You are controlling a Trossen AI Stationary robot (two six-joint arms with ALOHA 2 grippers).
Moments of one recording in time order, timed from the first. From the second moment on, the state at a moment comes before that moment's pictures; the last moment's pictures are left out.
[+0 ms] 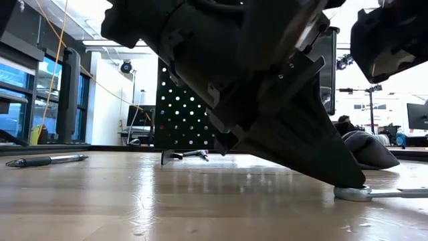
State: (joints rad) left arm -0.44 2.30 1.46 0.02 -0.19 -0.56; right arm 0.67 1.98 1.26 -0.62 -0.14 1.21
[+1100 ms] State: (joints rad) left arm -0.52 1.83 1.37 -0.08 -0.04 -0.54; right arm 0.91 1.89 1.42 -0.87 0.28 1.47
